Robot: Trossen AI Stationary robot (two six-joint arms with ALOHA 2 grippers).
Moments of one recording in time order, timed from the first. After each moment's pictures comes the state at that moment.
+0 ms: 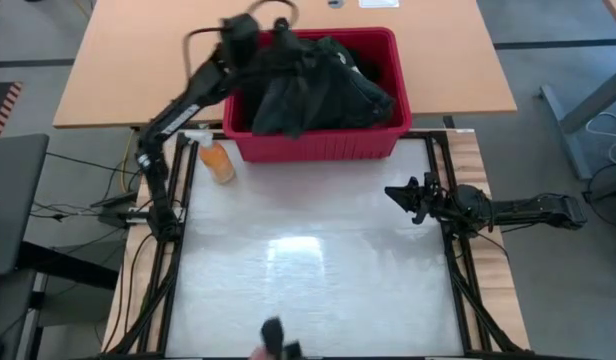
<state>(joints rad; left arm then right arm) 0.60 1.84 2.26 -0.38 0.27 0.24 -0.04 0.33 0.03 0.47 0.21 0.65</state>
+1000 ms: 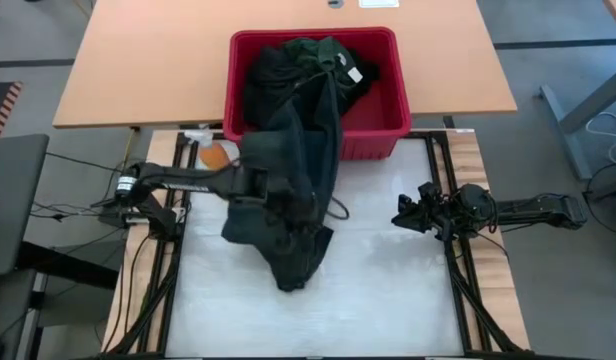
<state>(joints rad) -0.05 1.69 1.60 -0.69 0.21 -0.03 -0.04 0.33 0.03 0.58 -0.32 0.81</state>
